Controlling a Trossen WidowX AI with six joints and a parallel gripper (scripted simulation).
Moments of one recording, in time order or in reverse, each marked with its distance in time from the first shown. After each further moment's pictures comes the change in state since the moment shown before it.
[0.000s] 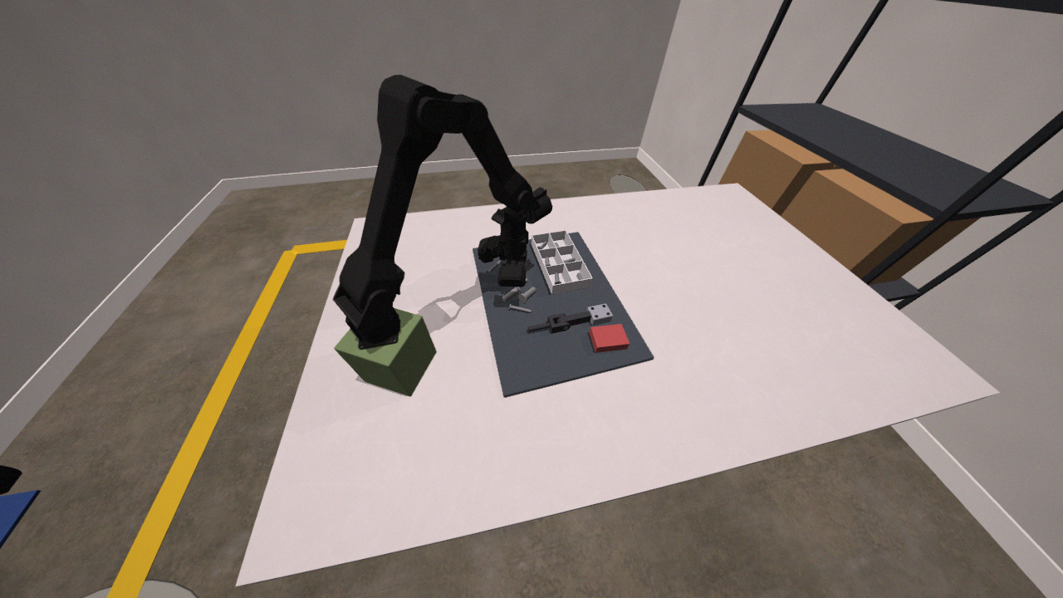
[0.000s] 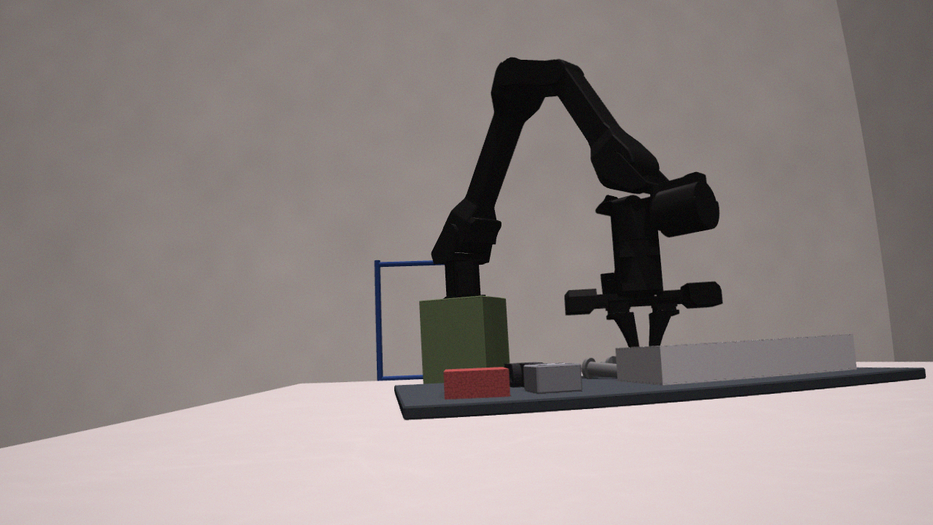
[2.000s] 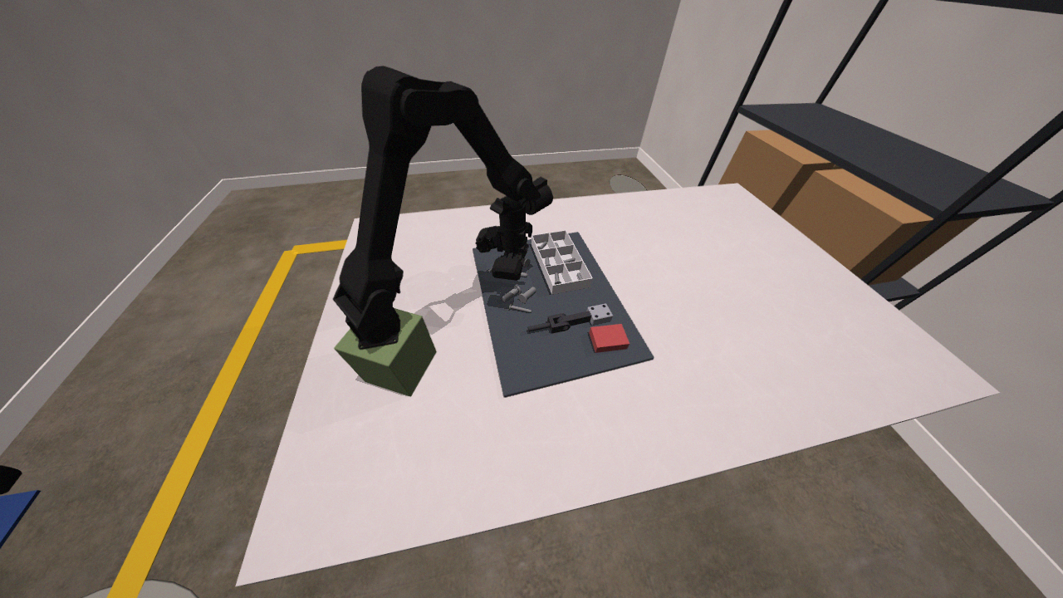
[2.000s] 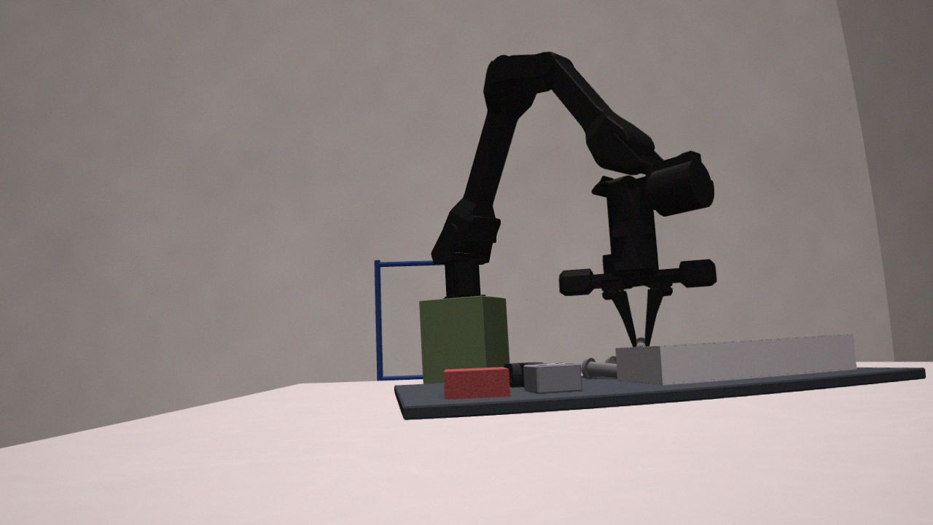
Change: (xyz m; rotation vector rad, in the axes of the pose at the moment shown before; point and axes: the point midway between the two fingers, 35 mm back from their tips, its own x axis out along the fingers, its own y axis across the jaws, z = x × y) arm -0.026 0.003 0.001 0.125 -0.001 0.001
